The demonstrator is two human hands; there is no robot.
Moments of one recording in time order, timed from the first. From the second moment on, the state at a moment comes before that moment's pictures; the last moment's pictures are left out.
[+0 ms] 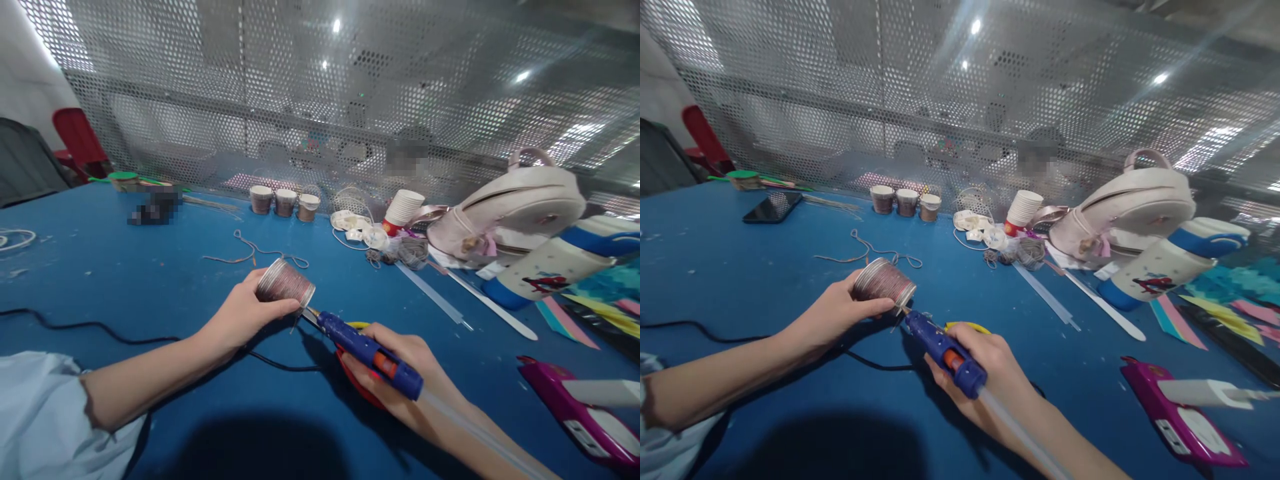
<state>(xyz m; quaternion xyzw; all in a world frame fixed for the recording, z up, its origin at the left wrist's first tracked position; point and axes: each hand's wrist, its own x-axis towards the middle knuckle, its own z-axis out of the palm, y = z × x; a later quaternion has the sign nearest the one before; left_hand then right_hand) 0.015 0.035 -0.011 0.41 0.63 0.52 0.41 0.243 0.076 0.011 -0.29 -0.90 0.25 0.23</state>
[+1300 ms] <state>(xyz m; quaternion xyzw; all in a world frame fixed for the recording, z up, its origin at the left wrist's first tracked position) 0.015 0.035 -0.012 0.45 0.62 0.51 0.39 0.247 0.074 0.007 -0.28 -0.90 0.26 0.23</state>
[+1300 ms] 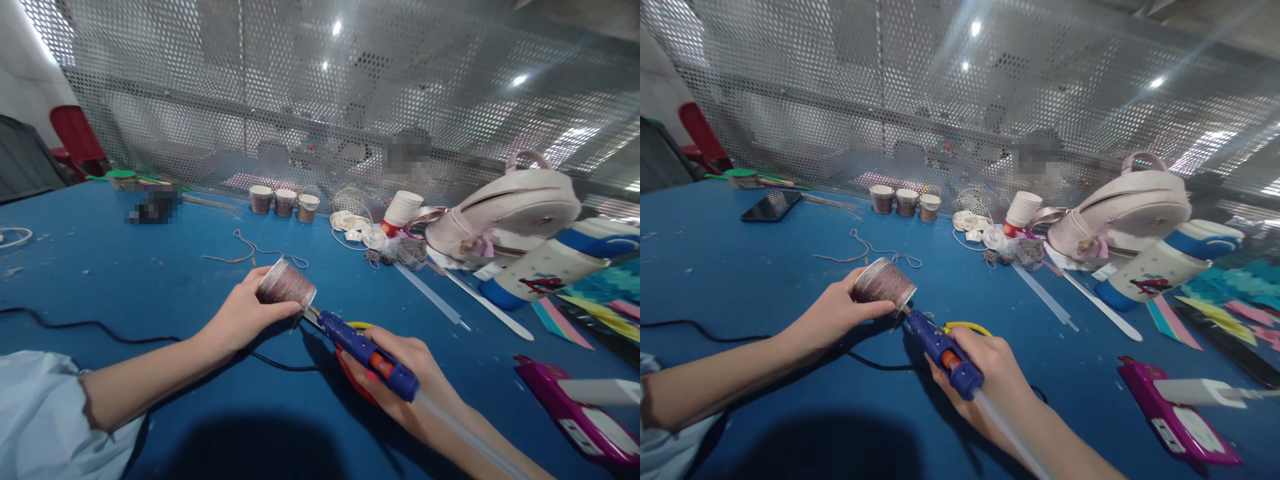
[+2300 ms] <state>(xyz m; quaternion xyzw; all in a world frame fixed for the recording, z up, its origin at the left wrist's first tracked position) 0.013 0.036 -0.014 0.44 0.59 0.51 0.45 0.248 0.074 0.010 -0.27 -0.90 0.27 0.22</state>
